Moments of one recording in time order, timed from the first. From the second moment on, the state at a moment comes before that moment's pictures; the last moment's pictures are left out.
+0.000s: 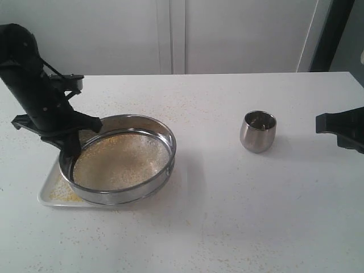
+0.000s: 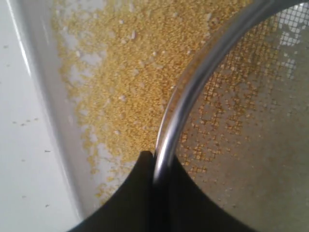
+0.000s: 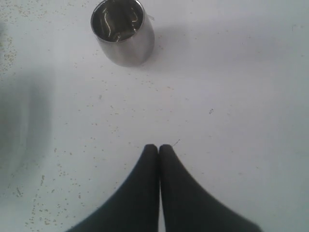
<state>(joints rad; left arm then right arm) -0.27 1.87 -1.38 -0.19 0.99 0.08 0.12 1.06 -0.76 0.10 0.64 0.11</state>
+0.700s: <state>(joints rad) -0.55 1.94 -1.38 -0.26 0.86 0.08 0.12 1.06 -0.76 0.10 0.63 0.11</state>
